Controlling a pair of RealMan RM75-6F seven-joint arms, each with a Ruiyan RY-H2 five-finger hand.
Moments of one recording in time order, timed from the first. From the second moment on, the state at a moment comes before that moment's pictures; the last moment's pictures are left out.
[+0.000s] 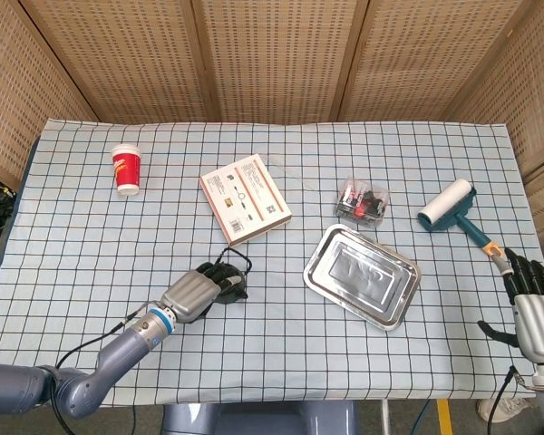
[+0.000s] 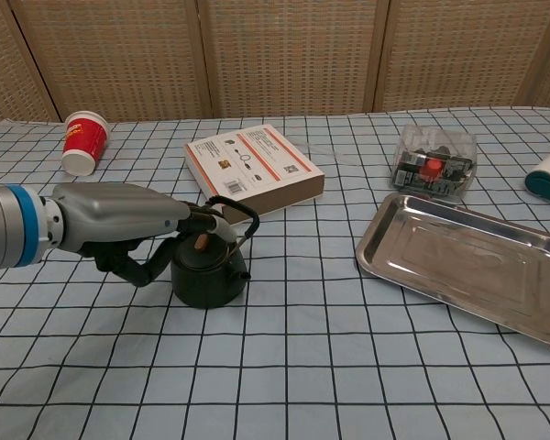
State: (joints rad) left arm -0.91 -1.38 0.02 -1.87 0.88 0.87 0.64; right arm 0.08 -1.05 0.08 -1.65 -1.47 1.46 0.02
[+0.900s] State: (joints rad) left arm -0.91 -1.36 0.03 -1.91 0.97 1.03 0.68; right arm 0.08 -1.05 0.08 -1.65 -1.47 1.46 0.02
